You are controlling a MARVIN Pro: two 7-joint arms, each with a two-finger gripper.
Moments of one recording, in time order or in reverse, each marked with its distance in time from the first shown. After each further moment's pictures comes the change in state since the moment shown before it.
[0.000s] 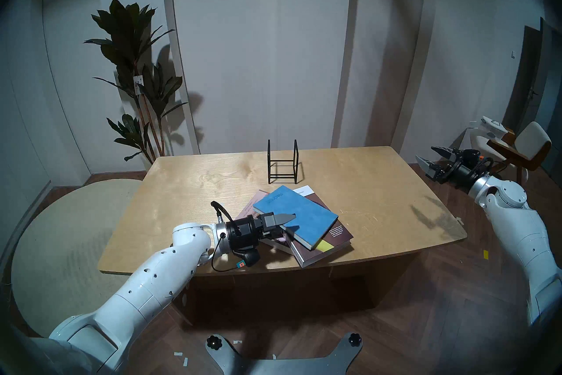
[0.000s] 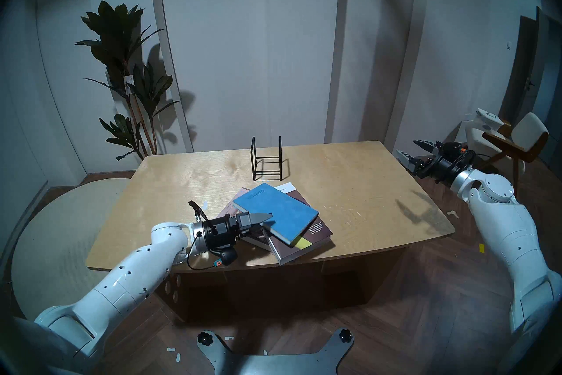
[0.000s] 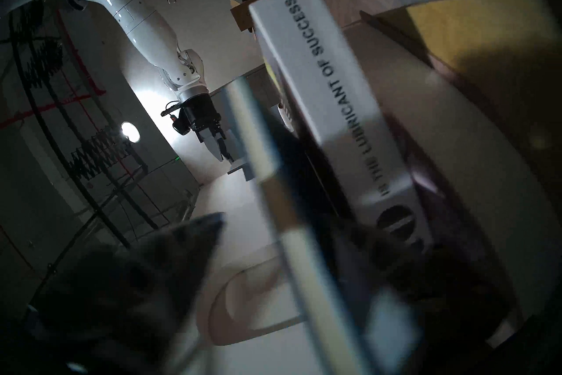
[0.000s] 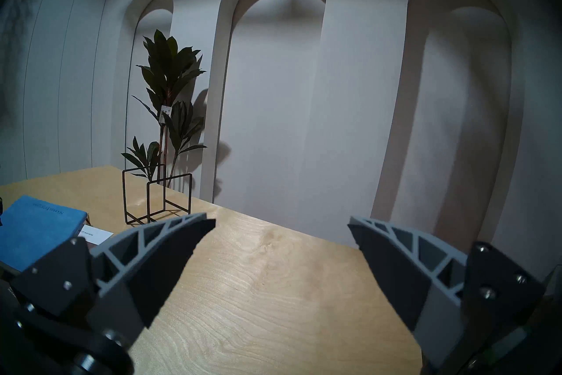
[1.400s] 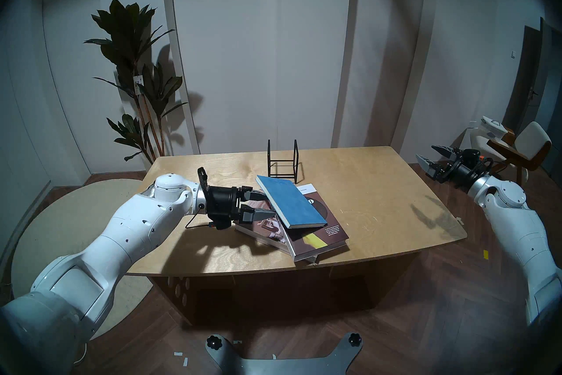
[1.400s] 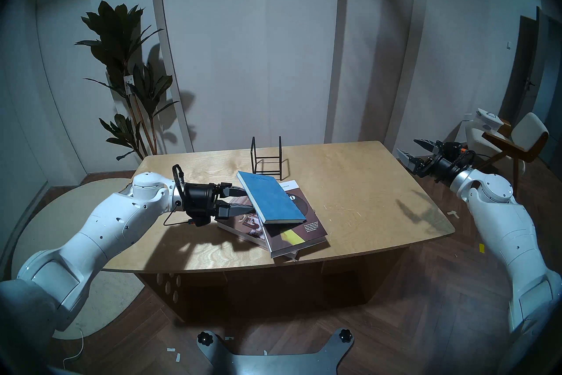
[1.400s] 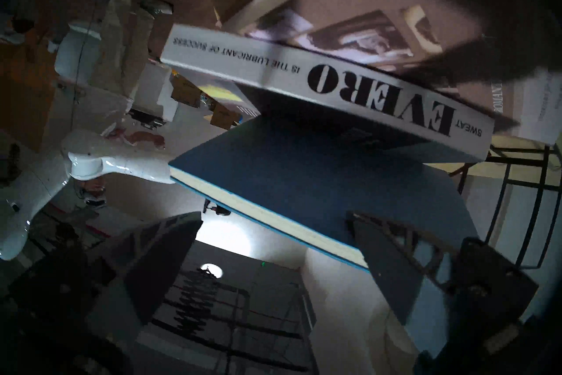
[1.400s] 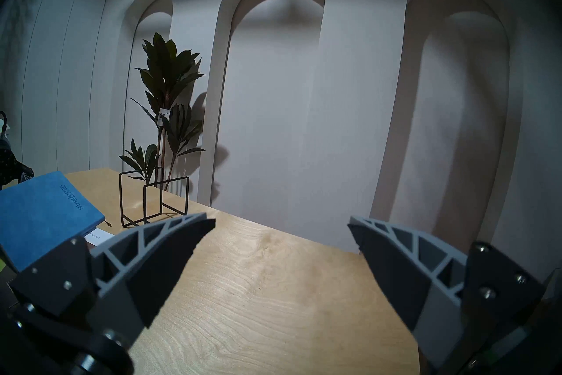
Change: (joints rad) left arm -0.346 0.087 0.162 0.256 0.547 0.465 0.483; right arm 0.017 -0.011 -0.006 0.020 -0.003 -0.026 0.001
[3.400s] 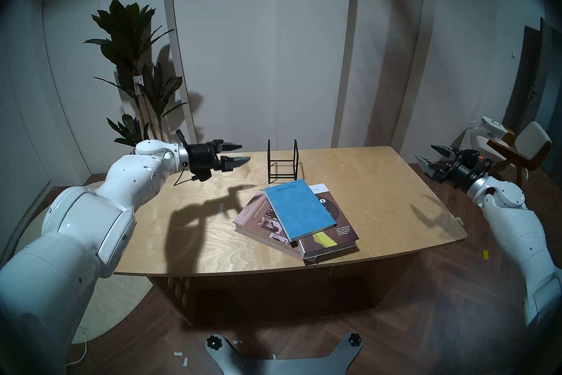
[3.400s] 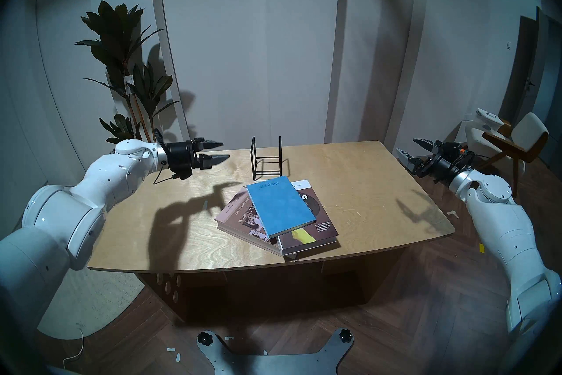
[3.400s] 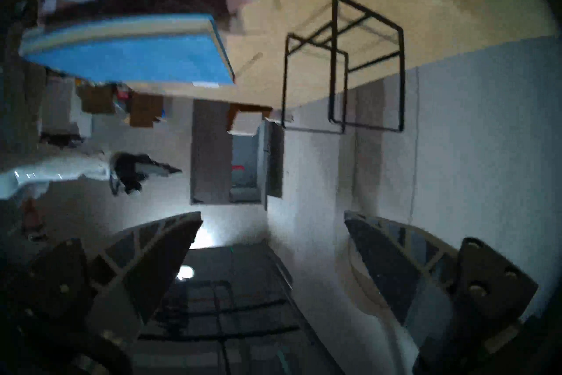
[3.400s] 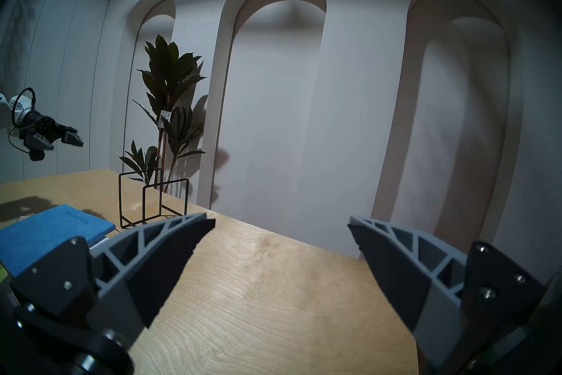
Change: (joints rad) left arm -0.435 -0.173 -0.169 0.687 0.062 0.217 -0.045; right arm 0.016 -0.011 -0.007 0.023 -0.008 -0.023 0.014
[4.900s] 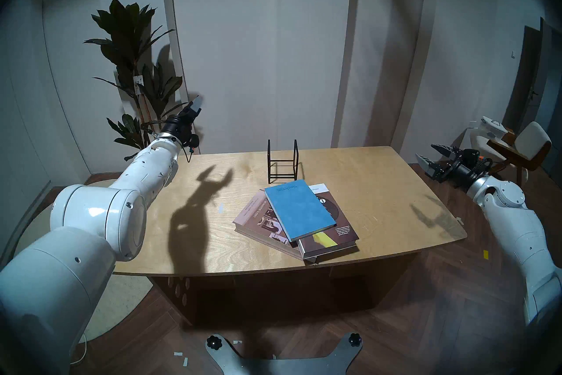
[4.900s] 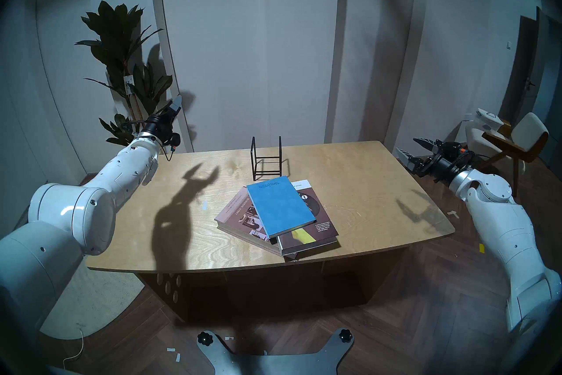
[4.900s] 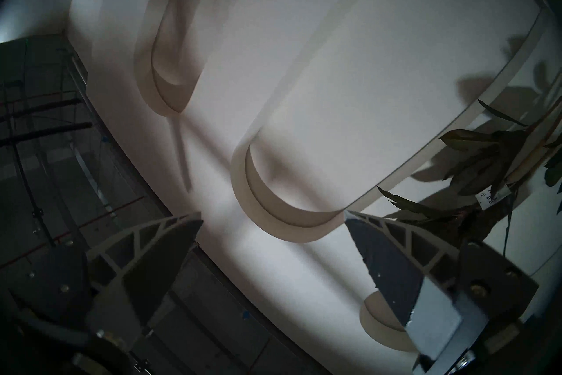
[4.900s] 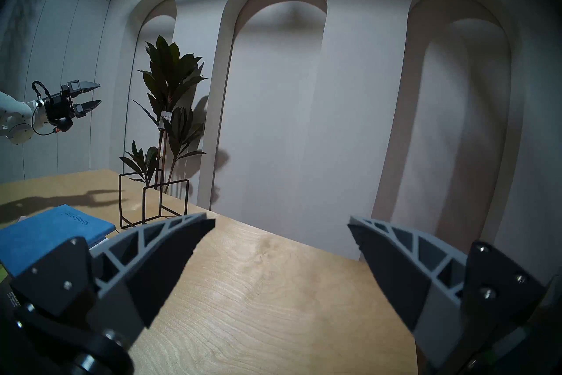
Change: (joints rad) left arm -0.023 -0.098 -0.400 0.166 -0.409 0.178 -0.493; right arm 0.007 0.000 -0.001 0.005 0.000 -0.005 0.006
